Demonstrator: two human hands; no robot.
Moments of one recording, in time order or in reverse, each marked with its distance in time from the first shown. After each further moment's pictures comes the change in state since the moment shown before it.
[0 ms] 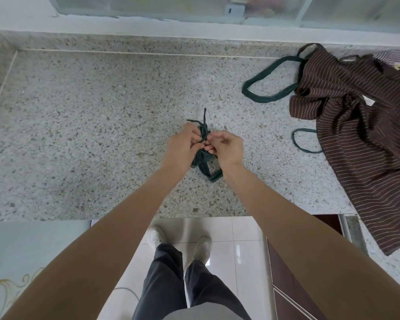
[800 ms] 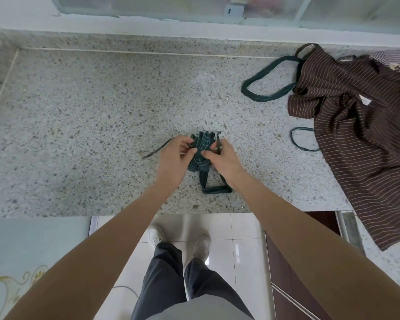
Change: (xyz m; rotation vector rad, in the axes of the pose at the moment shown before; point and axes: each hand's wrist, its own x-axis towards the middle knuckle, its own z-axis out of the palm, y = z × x) left_hand -0.034 -0.008 -0.004 -0.098 0.078 -0.091; right_hand -0.017 0.014 -0.009 -0.245 -0.170 0.030
